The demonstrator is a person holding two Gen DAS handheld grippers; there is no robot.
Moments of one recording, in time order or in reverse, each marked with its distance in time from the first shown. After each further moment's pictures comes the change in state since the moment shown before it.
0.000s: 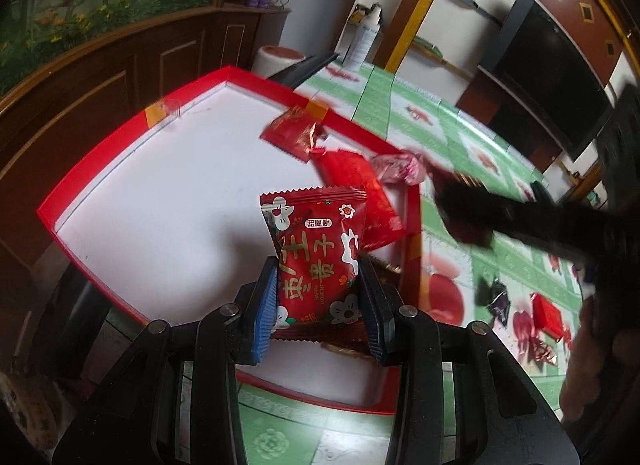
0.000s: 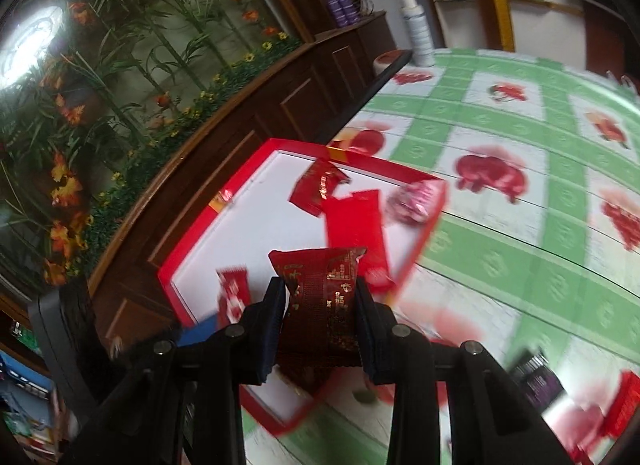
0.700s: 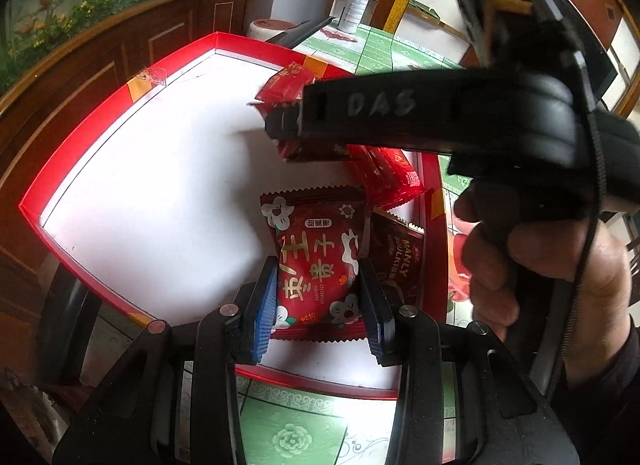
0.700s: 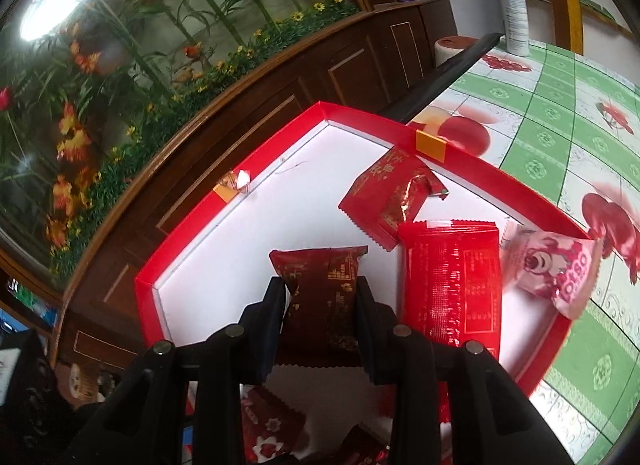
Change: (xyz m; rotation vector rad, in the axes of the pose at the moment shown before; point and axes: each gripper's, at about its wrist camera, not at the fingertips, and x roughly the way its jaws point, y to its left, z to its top) left arm 0.025 0.006 -0.006 0.074 0.103 0.024; right arm 0.113 0.026 0.025 -0.167 0.097 0.078
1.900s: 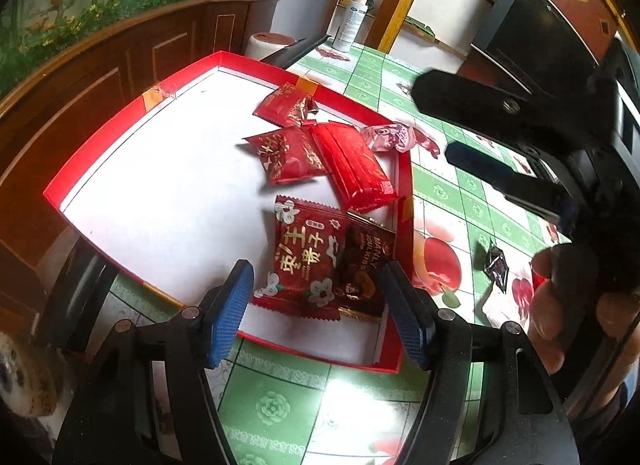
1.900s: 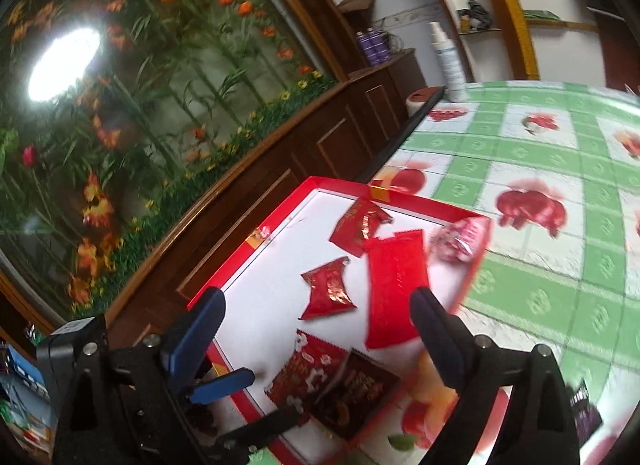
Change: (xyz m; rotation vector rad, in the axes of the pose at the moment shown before) left arm -0.036 -0.007 -0.013 -0.024 -0.053 -0.029; right arm -0.113 -0.003 -0.048 0.138 -0.283 0.015
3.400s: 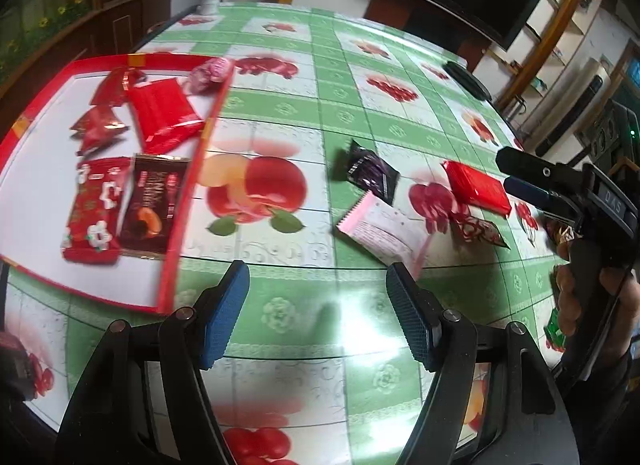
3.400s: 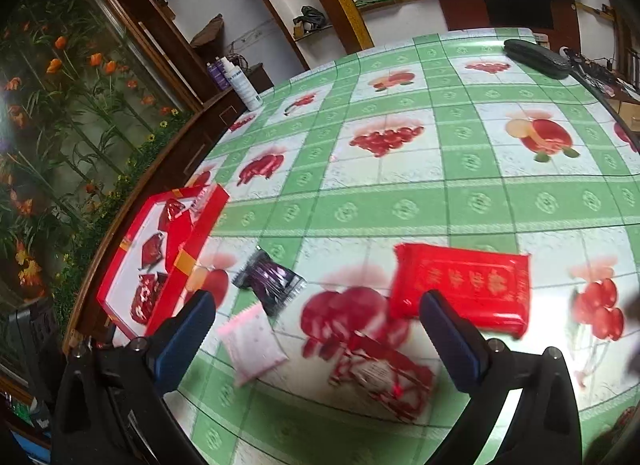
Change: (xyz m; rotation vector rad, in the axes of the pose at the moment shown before) left arm 0.015 -0.131 -0.049 0.269 0.152 -0.156; right arm -0.191 -0.146 -0.090 0.271 -0.047 -0.363
